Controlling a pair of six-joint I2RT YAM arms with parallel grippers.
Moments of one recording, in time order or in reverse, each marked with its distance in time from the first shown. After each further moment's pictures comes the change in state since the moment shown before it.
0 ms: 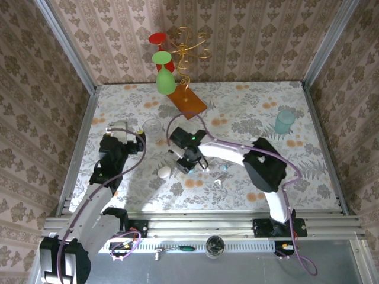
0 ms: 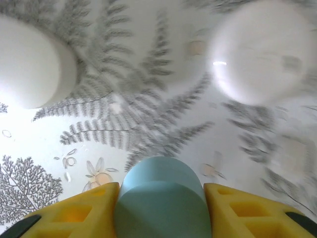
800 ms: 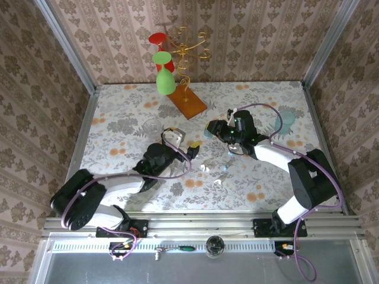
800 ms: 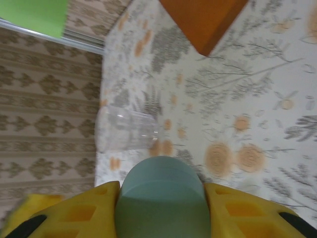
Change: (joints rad) left arm -0.546 0.588 0.005 0.757 0.050 0.036; right arm -0.439 -0.400 -0.604 0.983 -0.356 0.956
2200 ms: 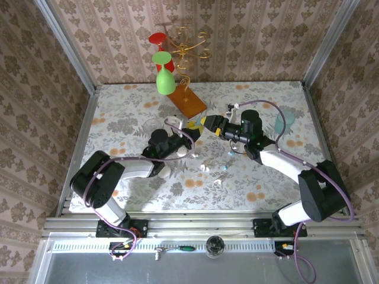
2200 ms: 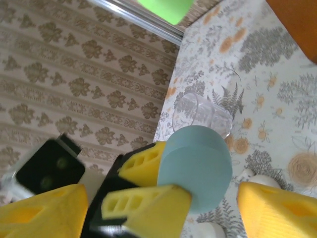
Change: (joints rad) left arm 0.116 0.192 0.184 0.114 0.356 -0.327; right arm -0.009 -0.139 -0.054 0.165 -0.175 -0.048
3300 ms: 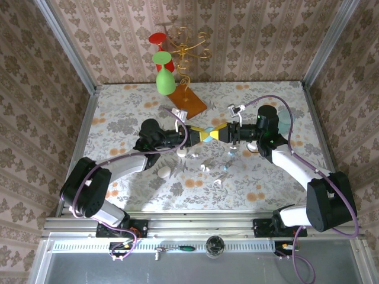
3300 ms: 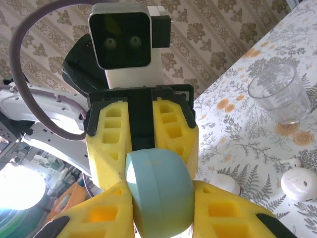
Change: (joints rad) left arm 0.051 -0.090 0.102 -0.041 0.640 -0.504; right arm -0.127 -0.084 -0.002 -0.028 -0.577 -0.350
